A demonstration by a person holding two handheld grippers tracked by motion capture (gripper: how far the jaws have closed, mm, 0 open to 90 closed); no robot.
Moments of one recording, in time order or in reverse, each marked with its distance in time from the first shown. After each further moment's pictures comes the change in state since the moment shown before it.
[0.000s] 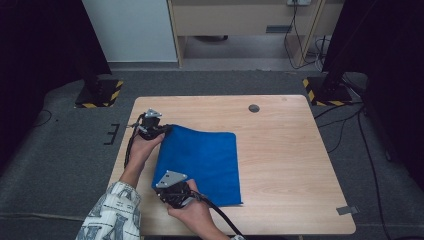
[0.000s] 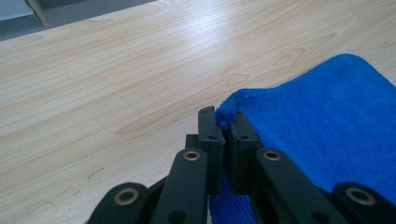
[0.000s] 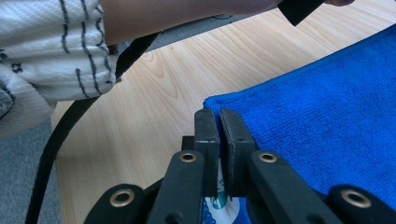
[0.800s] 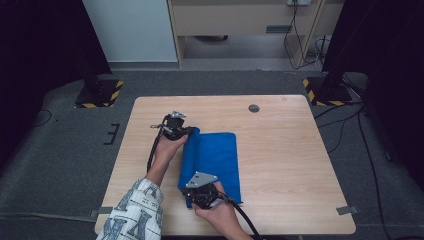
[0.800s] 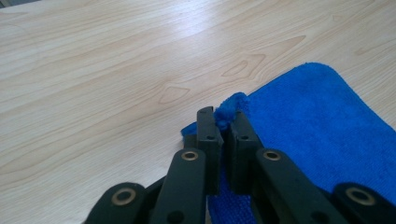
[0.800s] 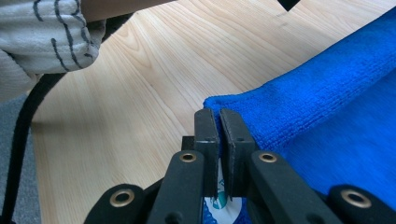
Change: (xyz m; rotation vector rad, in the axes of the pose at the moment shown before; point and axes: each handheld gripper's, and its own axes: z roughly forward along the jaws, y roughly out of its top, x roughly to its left) left arm -0.059 0.017 0.055 0.038 -0.040 -0.022; right arm -0.039 -0.048 -0.046 0.025 -0.038 0.066
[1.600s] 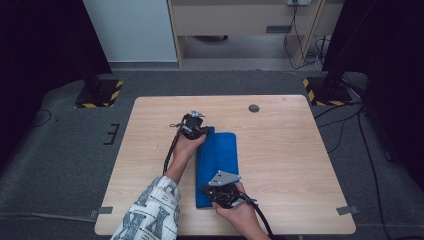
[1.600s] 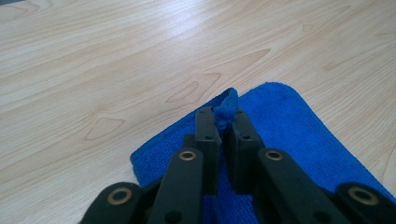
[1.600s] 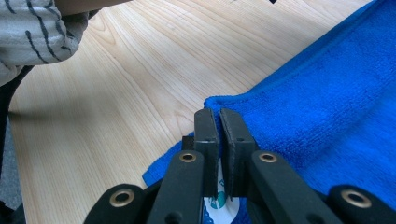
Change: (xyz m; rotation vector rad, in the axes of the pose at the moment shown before) left arm -0.045 0.019 0.033 0.010 -0.020 0.012; right arm -0.032 -0.026 -0.039 0.009 -0.050 0.052
